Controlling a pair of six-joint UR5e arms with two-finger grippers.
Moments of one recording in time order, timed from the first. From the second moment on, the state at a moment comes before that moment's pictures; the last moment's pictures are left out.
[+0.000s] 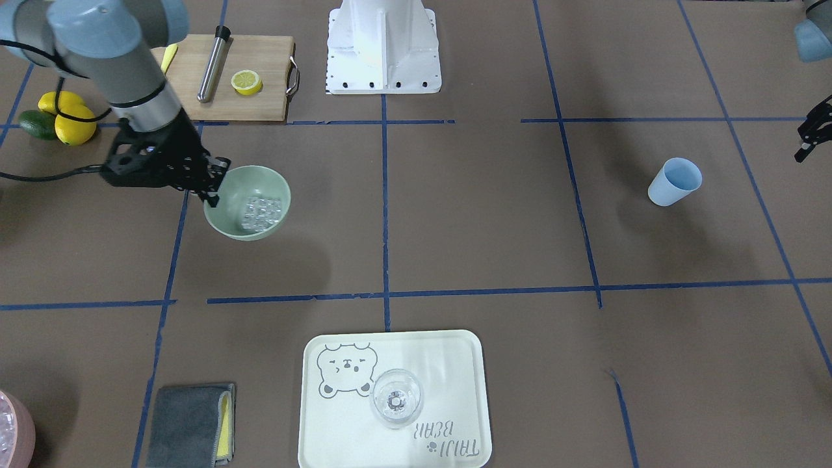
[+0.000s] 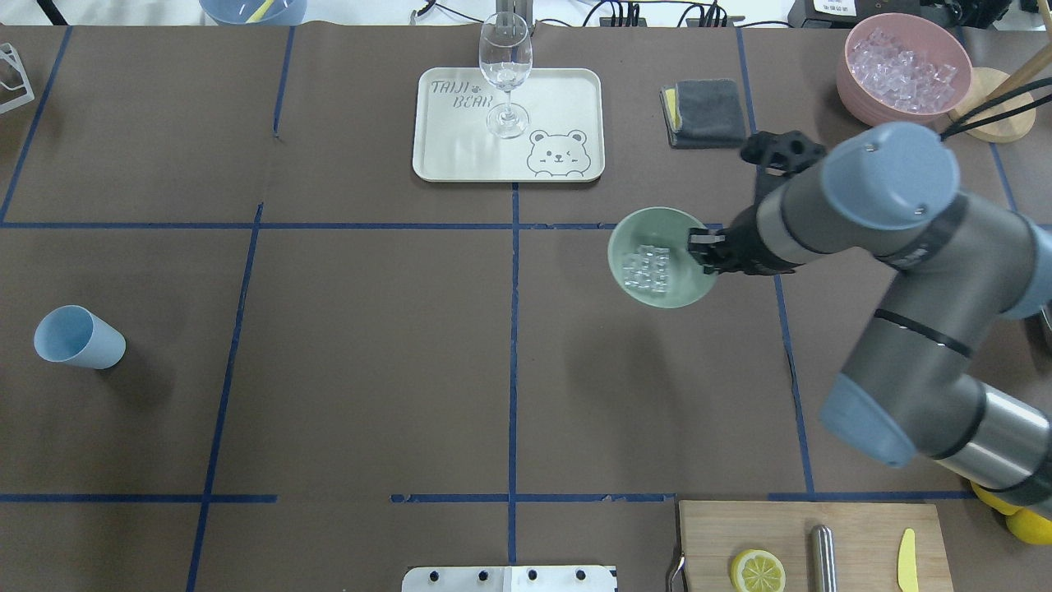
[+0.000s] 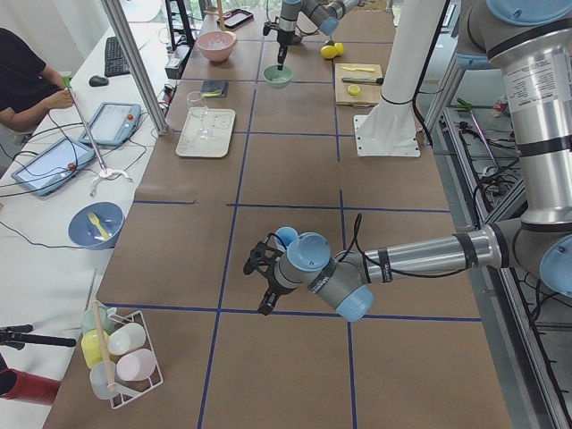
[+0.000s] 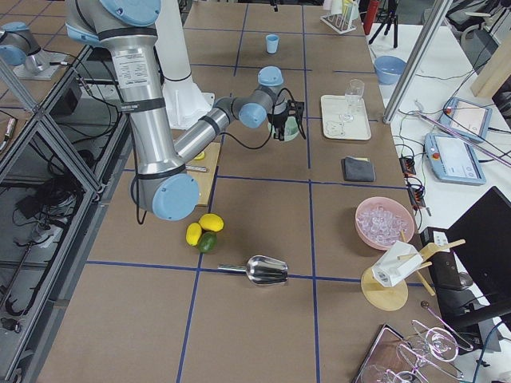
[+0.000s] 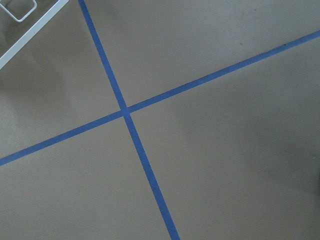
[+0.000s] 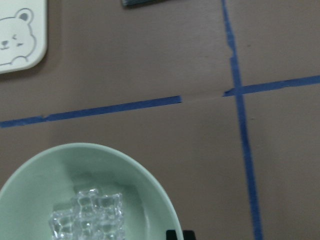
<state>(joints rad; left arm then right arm) -1.38 -1.29 -1.58 -2.48 -2.29 -0.21 0.79 -1.44 1.98 -1.30 1.99 1.17</state>
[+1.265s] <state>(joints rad) -1.51 -1.49 -1.68 -1.80 -2.29 0.03 0.98 -1.79 1.73 -0.83 2.16 0.84</state>
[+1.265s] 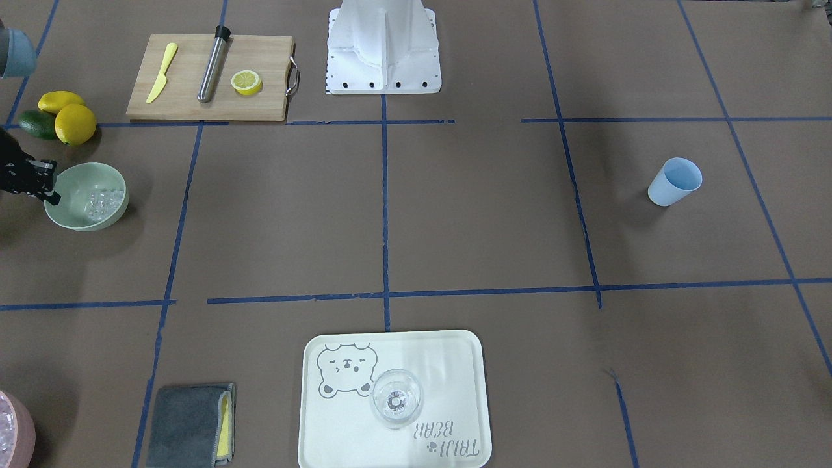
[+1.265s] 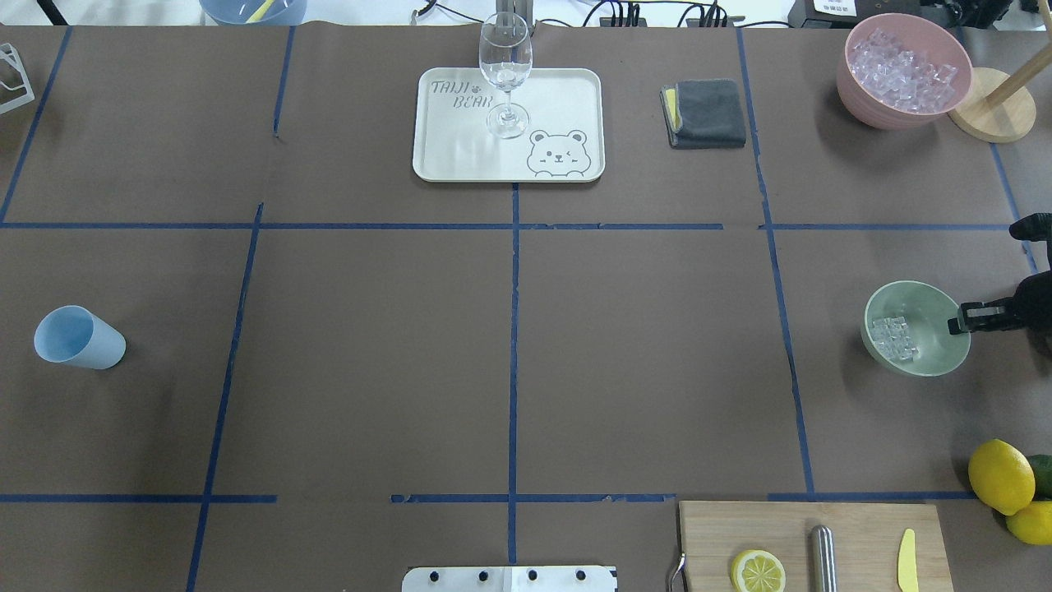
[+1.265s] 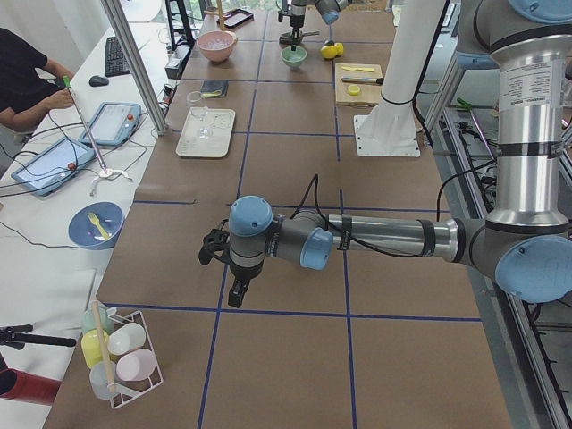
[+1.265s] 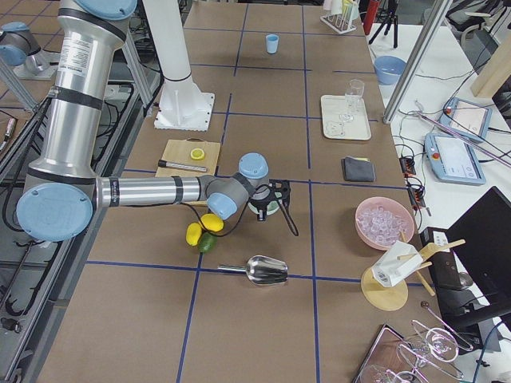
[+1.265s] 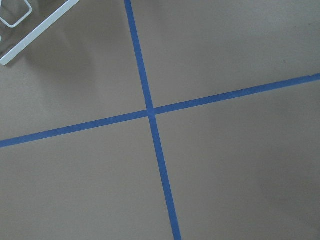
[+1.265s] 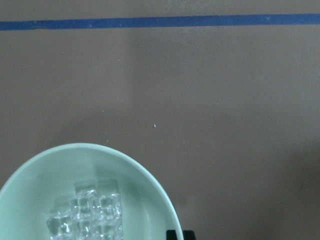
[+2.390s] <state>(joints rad) -1.52 -1.48 -1.69 -1.80 -2.29 0.05 1.15 -1.76 1.73 -0.85 2.31 0.79</state>
